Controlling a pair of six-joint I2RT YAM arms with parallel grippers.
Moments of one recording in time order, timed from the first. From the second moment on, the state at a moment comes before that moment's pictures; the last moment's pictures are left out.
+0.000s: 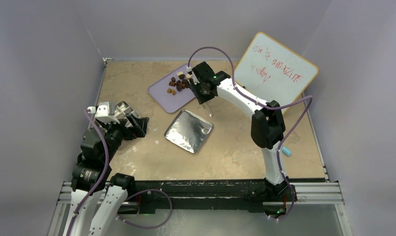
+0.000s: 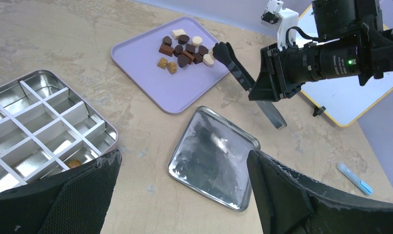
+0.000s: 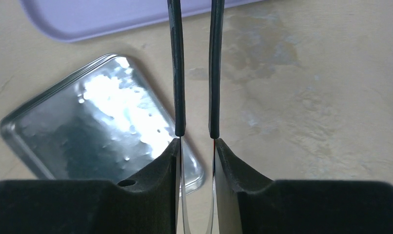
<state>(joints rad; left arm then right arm) -0.21 0.40 0.78 -0.56 0.02 -0.39 0.64 2.12 1.92 -0.83 0.07 0.10</state>
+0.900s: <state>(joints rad) -0.21 0.32 1.06 -0.62 -0.06 -0.42 1.07 2.08 1.84 -0.65 -0.10 0.17</state>
